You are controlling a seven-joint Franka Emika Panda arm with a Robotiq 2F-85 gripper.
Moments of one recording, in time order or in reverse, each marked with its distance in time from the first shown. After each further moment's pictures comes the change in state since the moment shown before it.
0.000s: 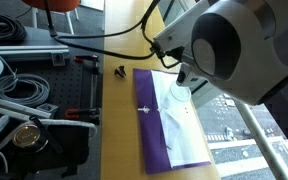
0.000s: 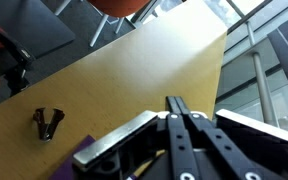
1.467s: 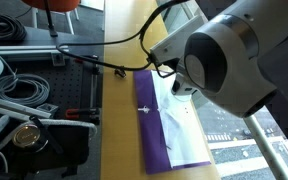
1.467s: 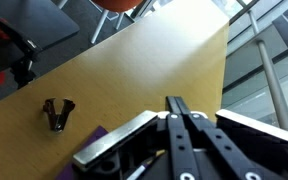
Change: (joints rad) arm -0.008 0.056 -0.008 0.012 0.005 0.027 0.000
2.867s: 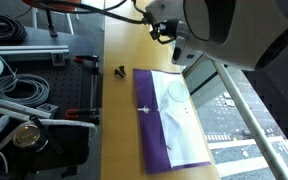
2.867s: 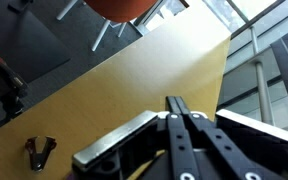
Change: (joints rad) arm 0.064 -0.207 0.014 -0.151 -0.002 0.015 0.036
